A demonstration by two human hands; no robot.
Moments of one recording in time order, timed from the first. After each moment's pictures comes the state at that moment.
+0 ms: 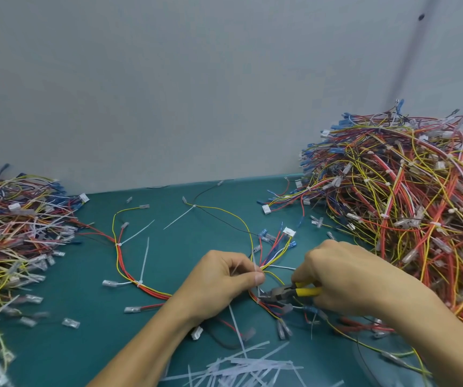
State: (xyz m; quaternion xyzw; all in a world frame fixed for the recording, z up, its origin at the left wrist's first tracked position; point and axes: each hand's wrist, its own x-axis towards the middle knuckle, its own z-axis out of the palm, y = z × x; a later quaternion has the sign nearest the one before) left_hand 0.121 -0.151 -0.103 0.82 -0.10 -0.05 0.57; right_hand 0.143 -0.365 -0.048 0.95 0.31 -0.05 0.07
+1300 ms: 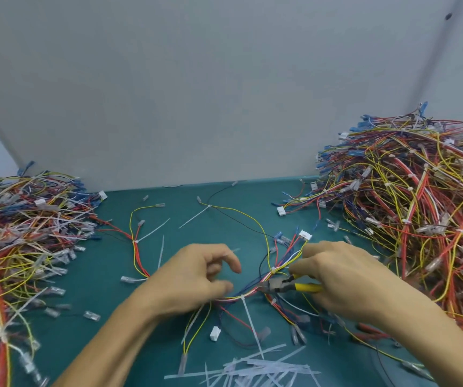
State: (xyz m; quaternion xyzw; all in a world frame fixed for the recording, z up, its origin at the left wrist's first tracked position) left_hand 0.106 -0.097 -0.077 0.91 -0.12 -0.04 0.40; right_hand 0.147 -0.352 -0.061 0.93 0.36 0.03 0.02
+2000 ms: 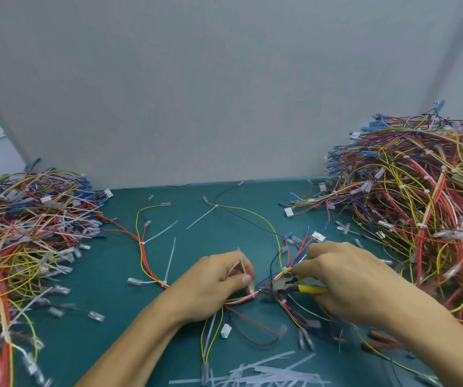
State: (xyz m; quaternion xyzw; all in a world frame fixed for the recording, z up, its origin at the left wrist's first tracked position) left_hand 0.114 -0.108 -0.094 0.89 -0.13 -0.06 0.42; right_hand 0.150 -0.342 -0.061 0.93 0.35 0.01 0.05
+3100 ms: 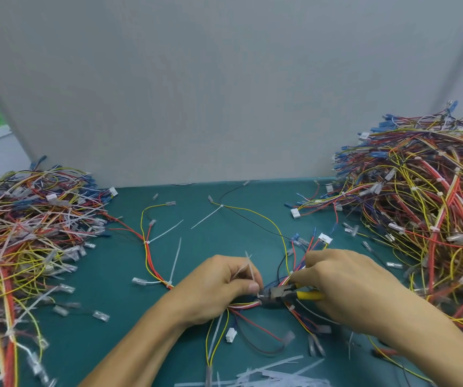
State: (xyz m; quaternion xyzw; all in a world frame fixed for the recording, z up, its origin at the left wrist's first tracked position) left_hand 0.113 -0.108 -0.092 0.87 -0.12 -0.08 0.47; right_hand 0.146 -0.330 -0.064 0.93 0.35 -0.01 0.05
